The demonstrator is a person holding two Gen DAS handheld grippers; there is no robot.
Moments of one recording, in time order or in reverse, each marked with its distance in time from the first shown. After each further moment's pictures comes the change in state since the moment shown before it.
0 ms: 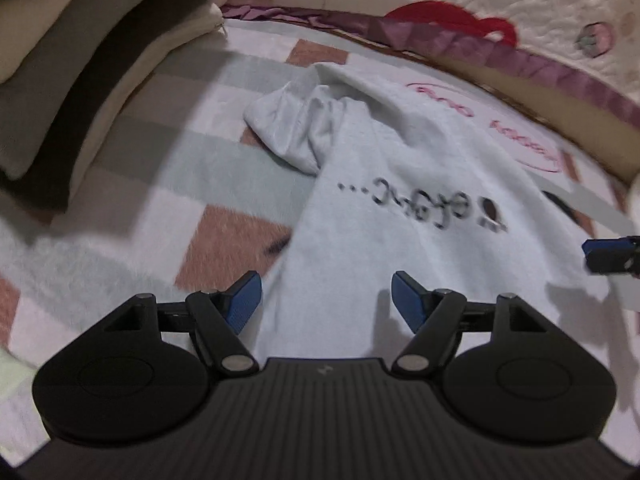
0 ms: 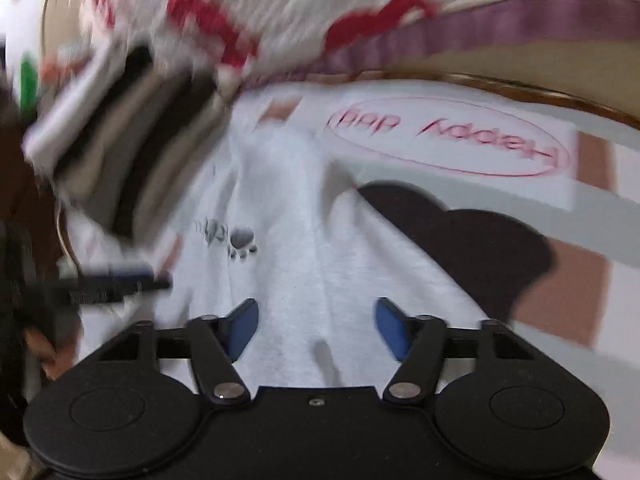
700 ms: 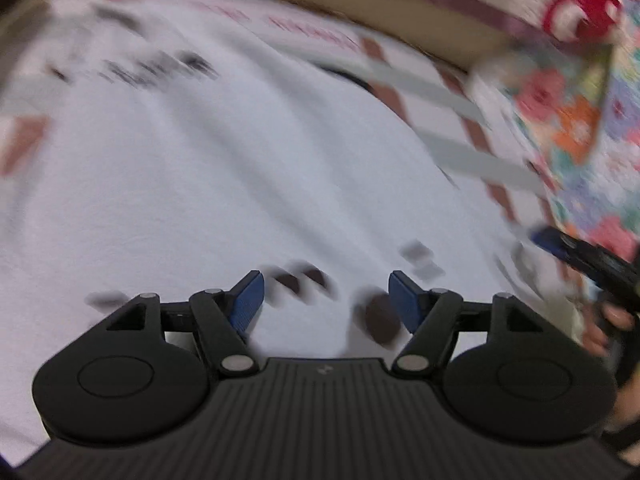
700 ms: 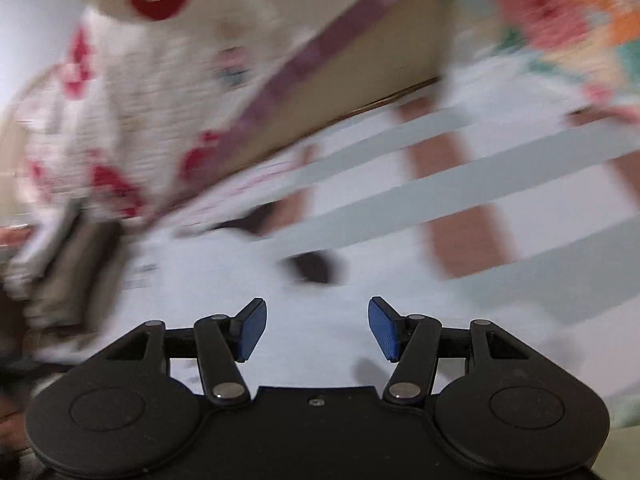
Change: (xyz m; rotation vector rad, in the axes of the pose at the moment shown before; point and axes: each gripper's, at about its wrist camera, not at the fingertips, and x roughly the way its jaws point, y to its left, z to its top) left arm -0.076 -0.111 -0.095 0.207 0.089 -0.306; right arm -0.194 -0.089 -0.237 0.396 -0.488 -0.143
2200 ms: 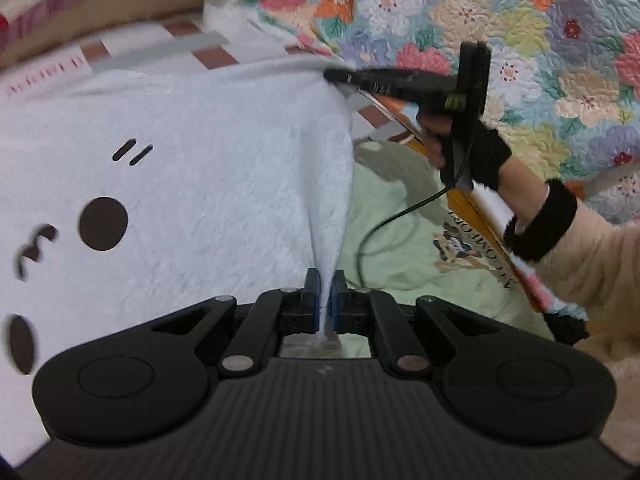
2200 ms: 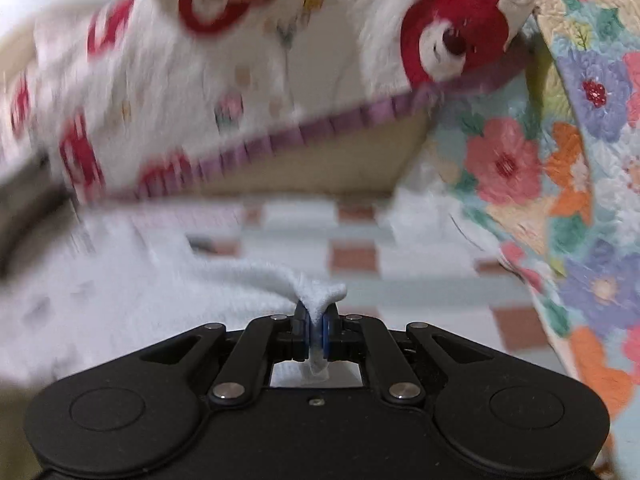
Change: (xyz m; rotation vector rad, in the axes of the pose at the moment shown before) left arm -0.043 -0.137 -0.065 0.542 0.243 -0.511; right arm -0.064 0.012 -0.008 -0.338 -0.162 -0.312
